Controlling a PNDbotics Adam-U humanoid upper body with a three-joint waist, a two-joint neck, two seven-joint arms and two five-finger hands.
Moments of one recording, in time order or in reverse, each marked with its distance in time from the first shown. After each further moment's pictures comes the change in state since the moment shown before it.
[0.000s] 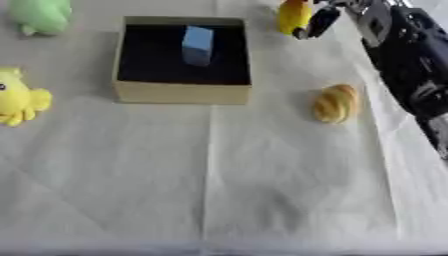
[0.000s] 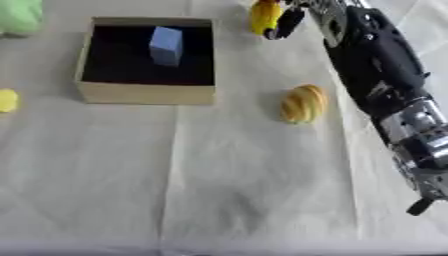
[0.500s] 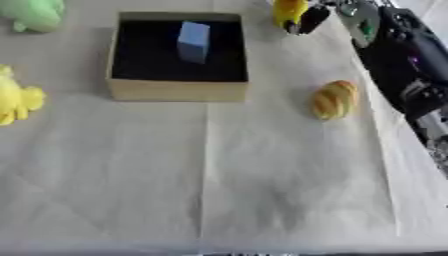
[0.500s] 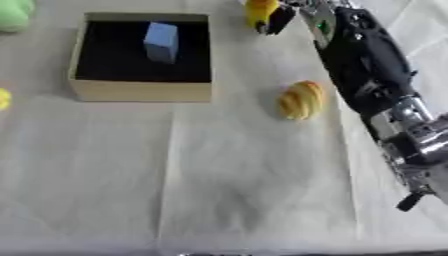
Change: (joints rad) left arm -0.008 -0.001 -0.001 -0.017 0.008 -0.003 -0.004; right arm 0.003 0.008 -0.002 0.005 0.032 0.004 -0.090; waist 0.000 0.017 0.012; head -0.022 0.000
